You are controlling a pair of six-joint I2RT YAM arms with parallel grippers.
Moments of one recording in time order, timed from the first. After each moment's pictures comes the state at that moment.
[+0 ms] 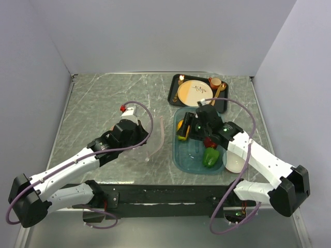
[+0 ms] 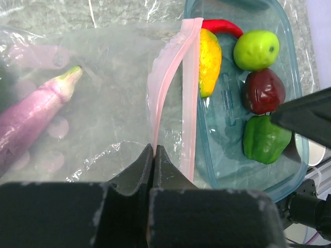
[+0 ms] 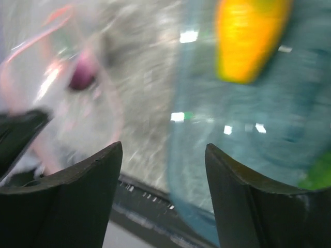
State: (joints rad) left arm -0.80 1.02 0.76 -0.26 -0.22 -0.70; right arm 0.63 1.18 0.98 -0.57 -0.05 0.75
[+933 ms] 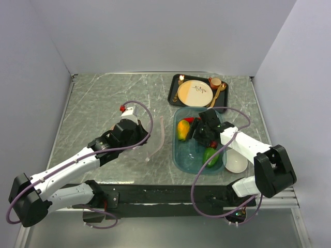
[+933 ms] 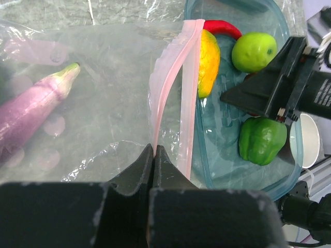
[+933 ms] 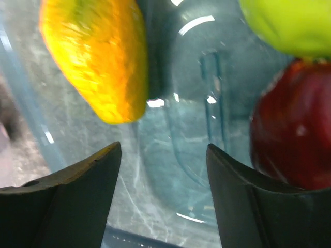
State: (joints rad) left arm -0.80 1.03 0.77 -0.26 -0.22 -0.74; right arm 0.43 1.38 0.80 -0.42 -0.04 0.79
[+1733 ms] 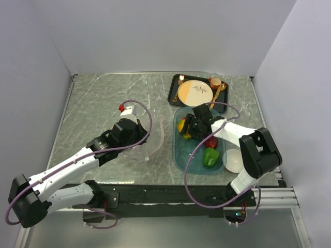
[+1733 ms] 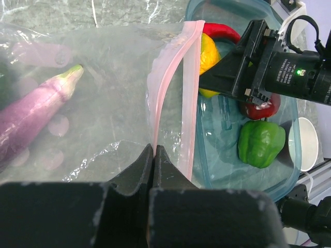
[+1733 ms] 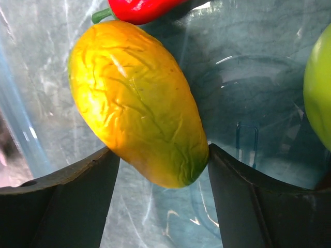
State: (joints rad) left arm -0.80 1.02 0.78 -0.28 -0.23 -0.74; right arm 0.43 1.61 0.90 -0.29 -0.07 0.73
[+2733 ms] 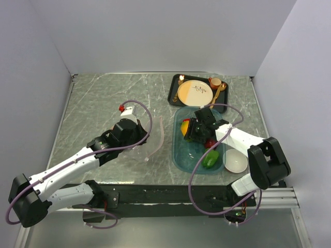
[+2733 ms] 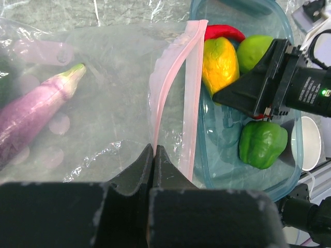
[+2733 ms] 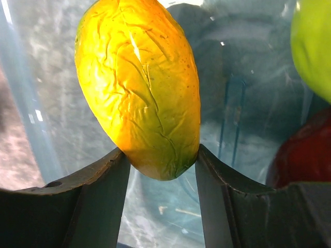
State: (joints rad) left arm -0.80 1.03 0.78 -0.30 -0.23 -0.75; right arm 0.46 1.48 0.84 -0.36 -0.05 0.67
